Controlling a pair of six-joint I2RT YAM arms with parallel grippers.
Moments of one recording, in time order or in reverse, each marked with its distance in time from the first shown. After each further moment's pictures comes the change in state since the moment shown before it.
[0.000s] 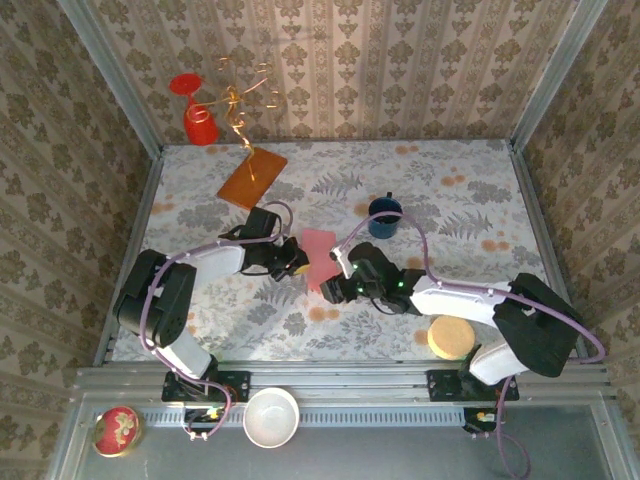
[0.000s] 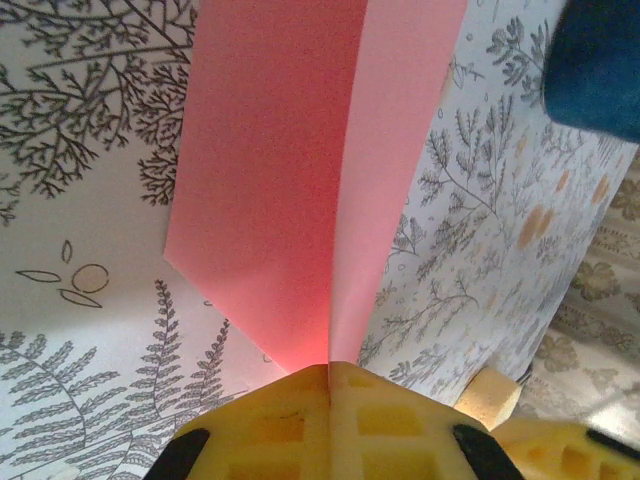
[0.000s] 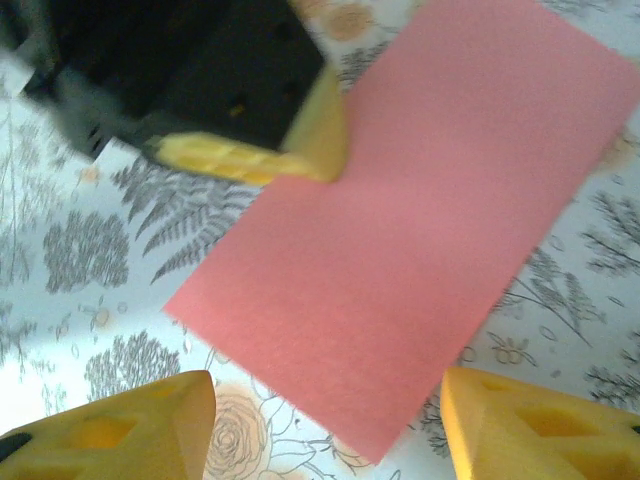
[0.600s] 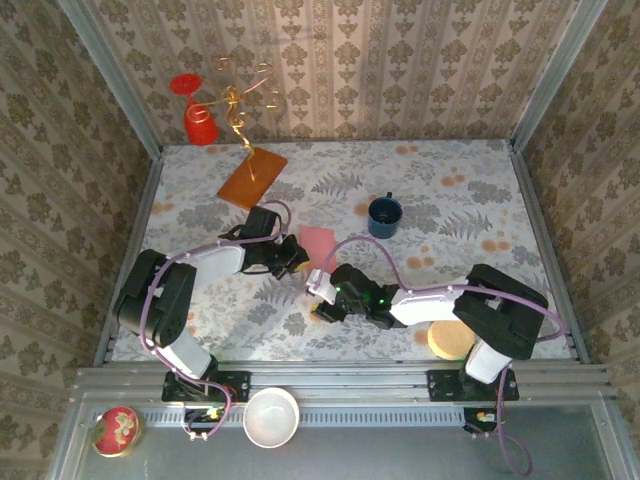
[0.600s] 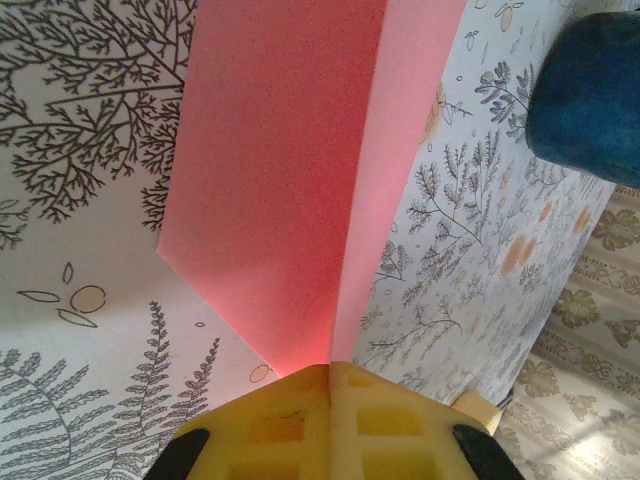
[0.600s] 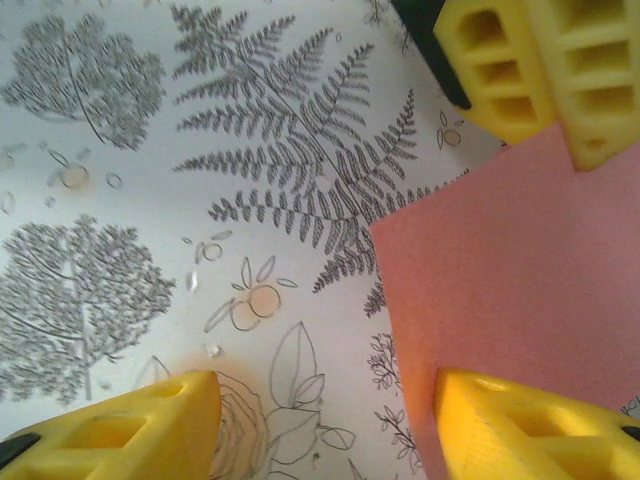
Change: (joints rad) left arm 0.000 0.000 -0.001 0.033 -0.022 -0.056; right arm 0.117 0.188 -0.024 0.187 0.085 -0.447
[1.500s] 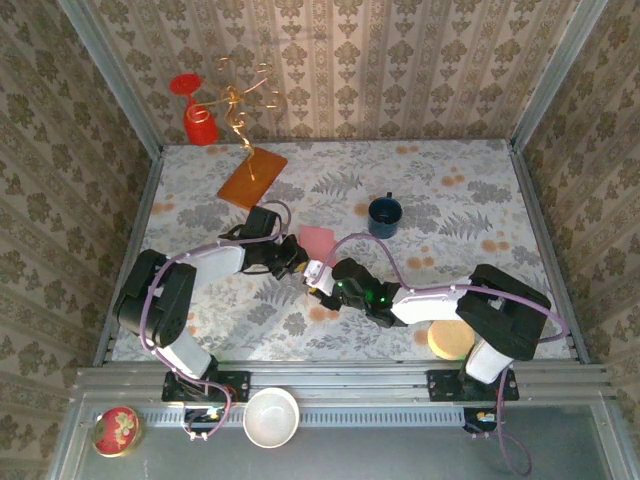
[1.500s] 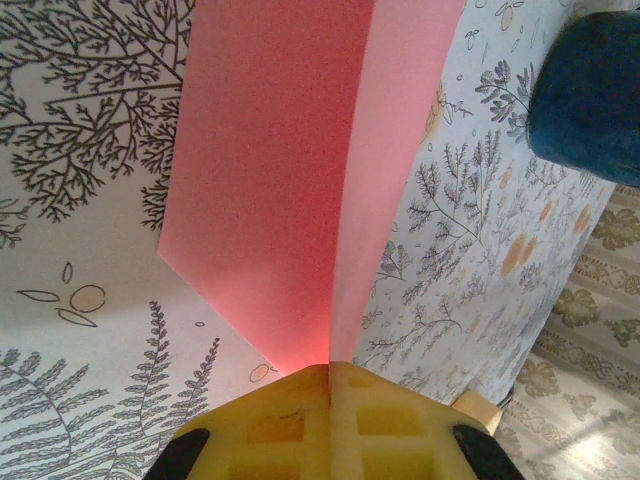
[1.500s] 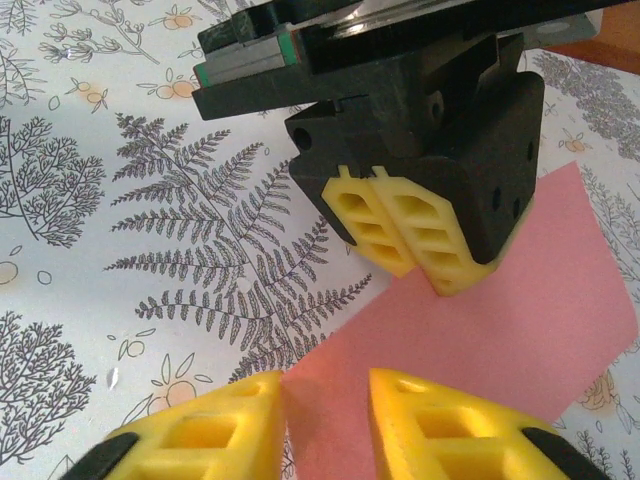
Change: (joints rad) left arm 0.000 0.000 0.000 0.000 0.000 0.000; right arm -0.010 -0.019 0.005 0.133 0.071 -0.077
